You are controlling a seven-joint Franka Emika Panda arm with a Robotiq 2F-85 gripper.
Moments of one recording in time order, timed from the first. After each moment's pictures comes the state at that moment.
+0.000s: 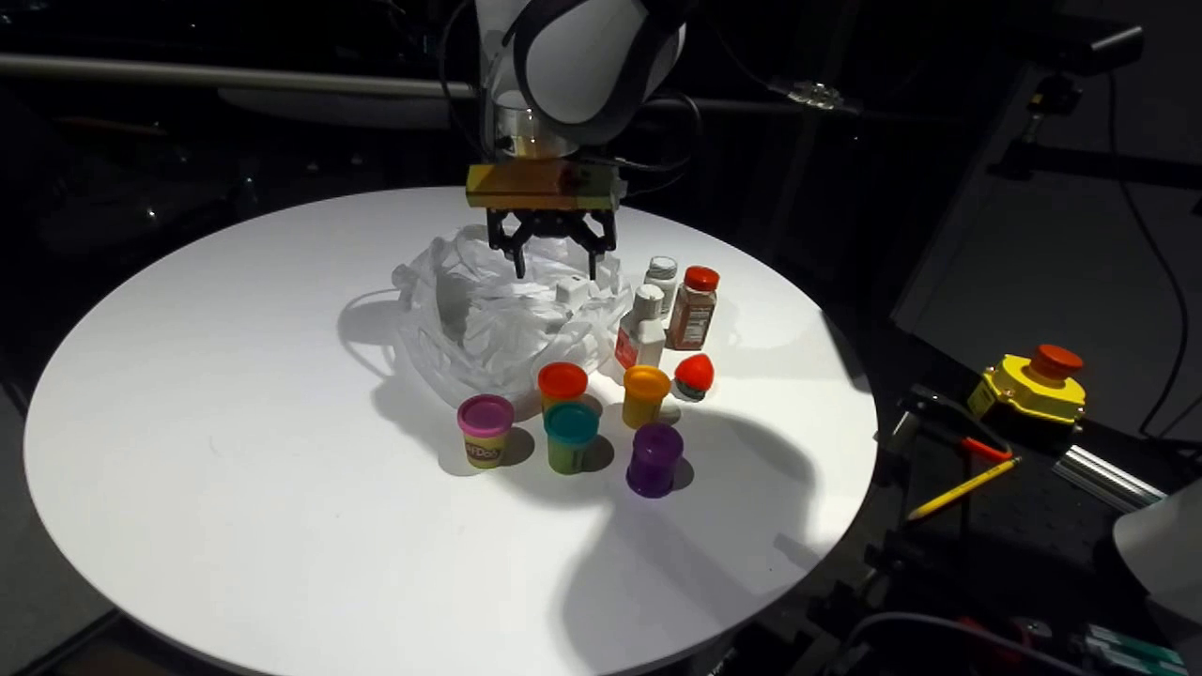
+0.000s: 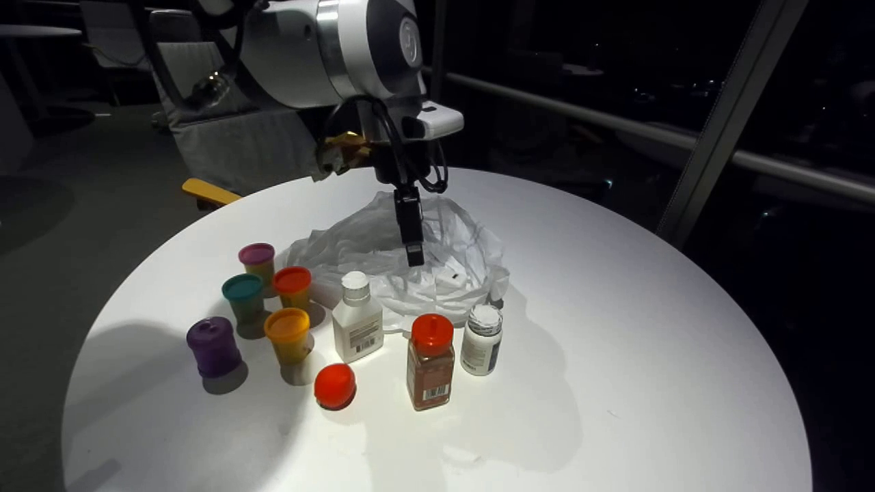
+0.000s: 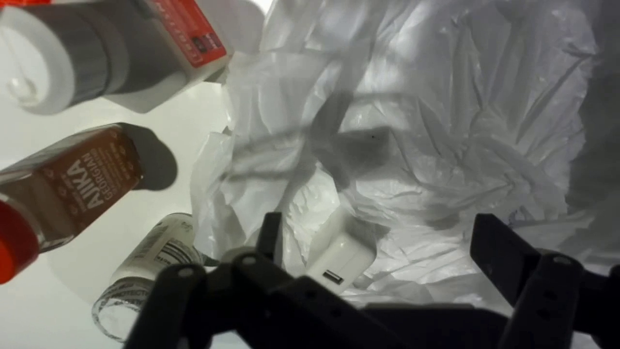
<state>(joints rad) 0.15 0.68 -0.09 -1.77 -0.27 2.41 1.28</state>
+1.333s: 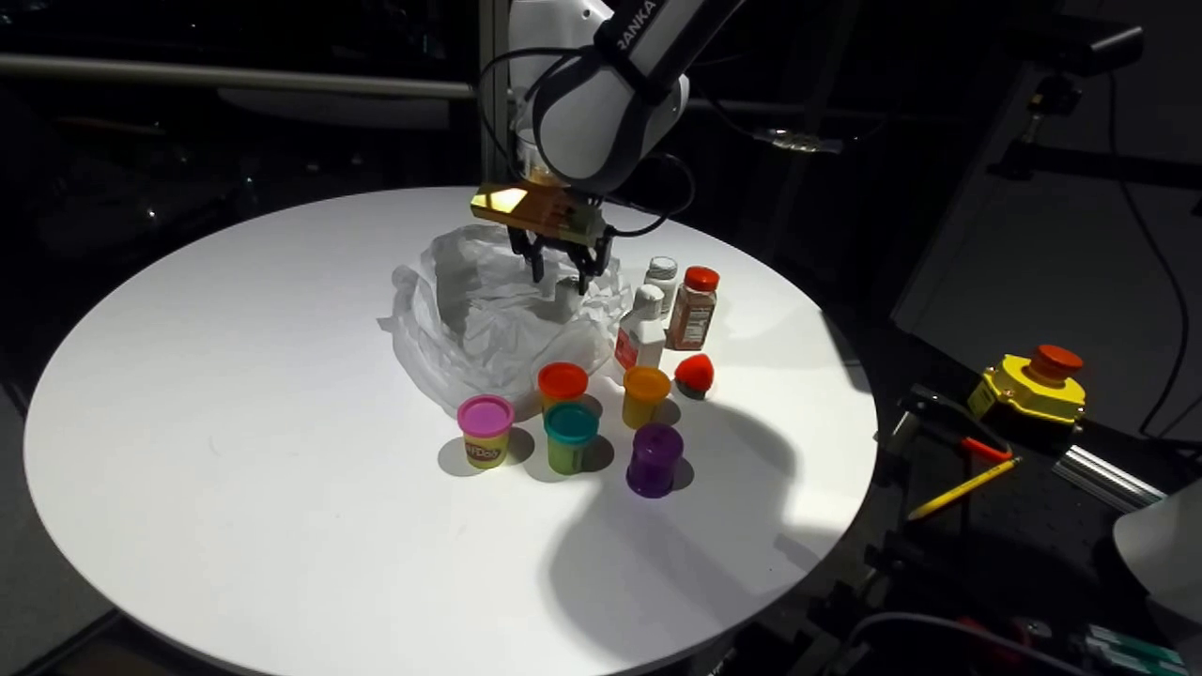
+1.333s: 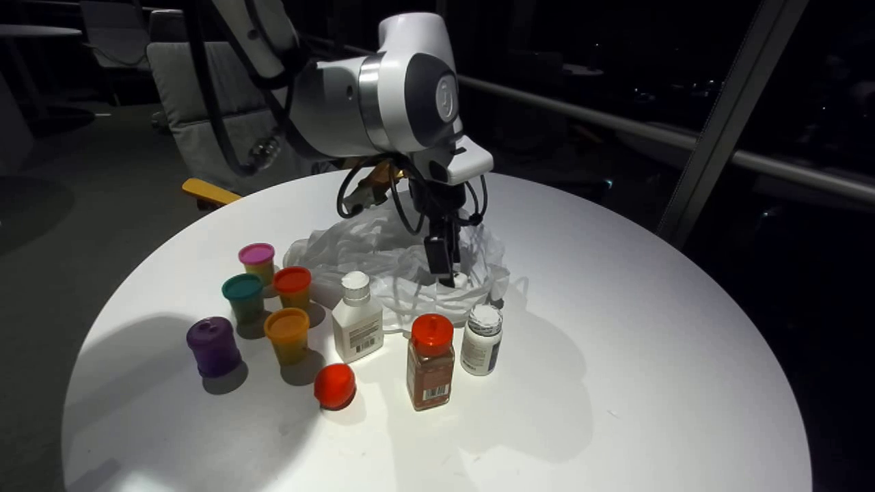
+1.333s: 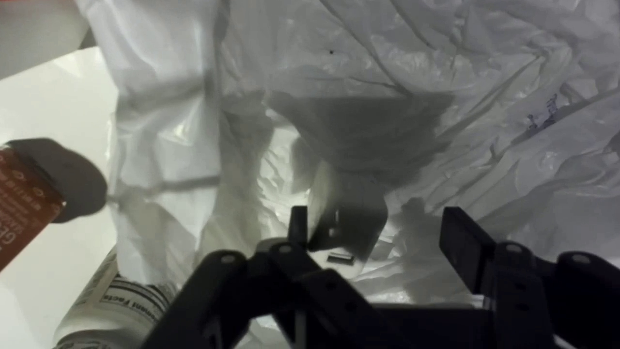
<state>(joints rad) 0.17 0.80 -0.19 -1.72 -0.20 2.57 1.47</state>
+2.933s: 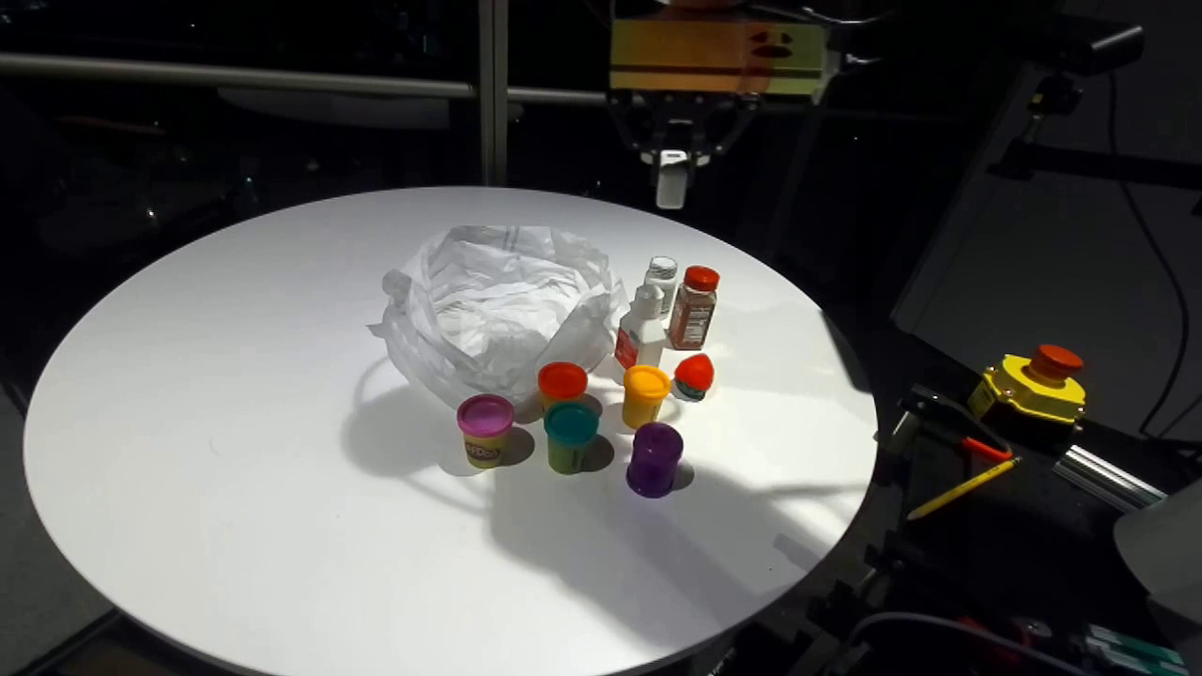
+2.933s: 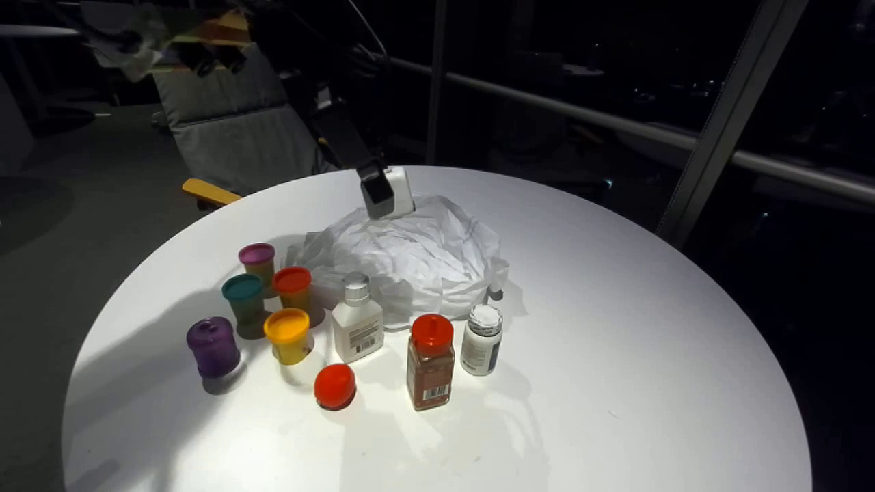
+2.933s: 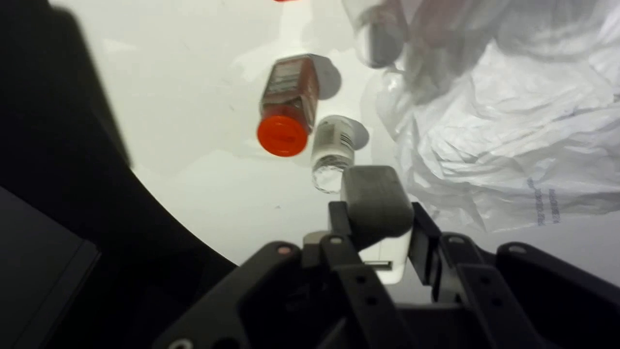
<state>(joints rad) 0.29 0.01 -0.16 -2.37 -0.71 2.38 1.62</state>
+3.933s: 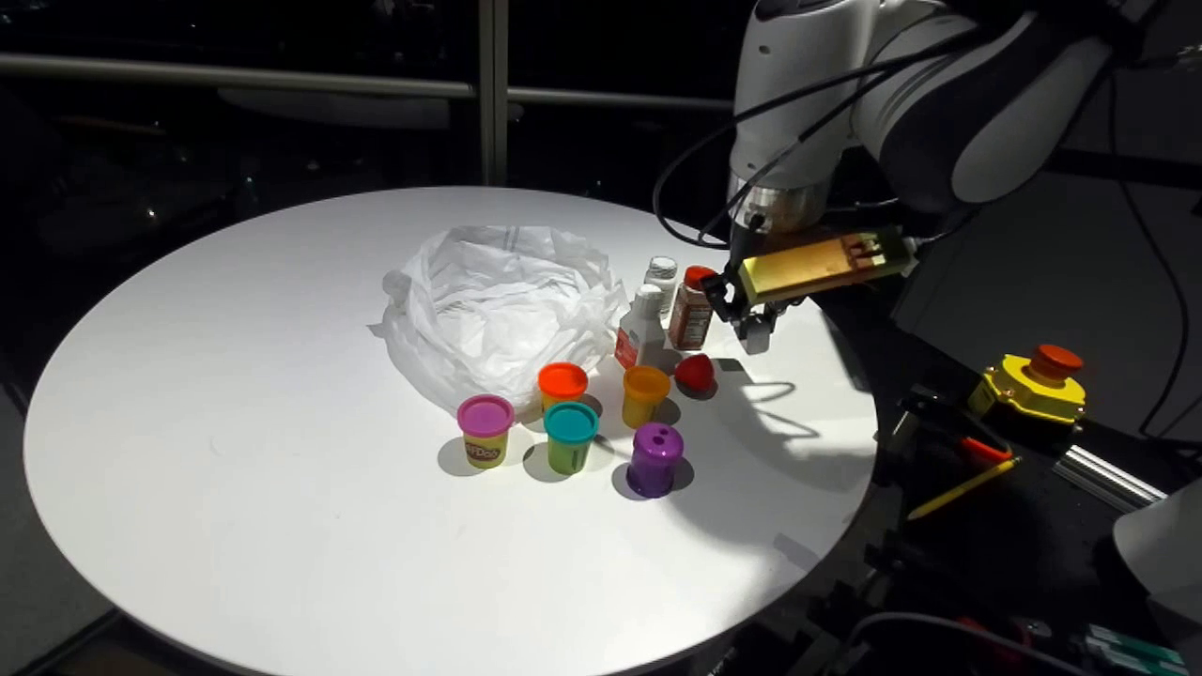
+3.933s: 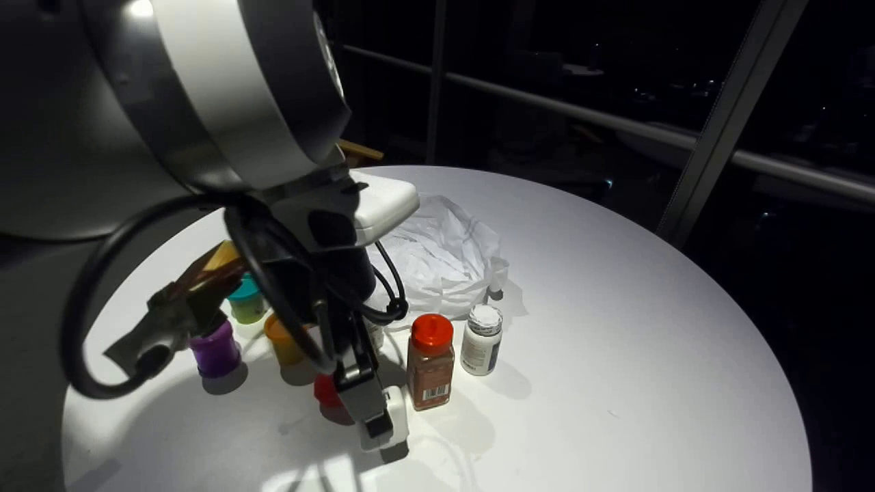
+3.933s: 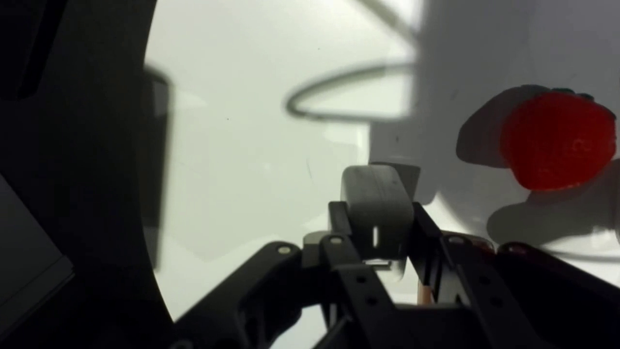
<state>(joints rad) 0.02 0.26 -0.12 -2.56 -0.90 2.68 1.47</state>
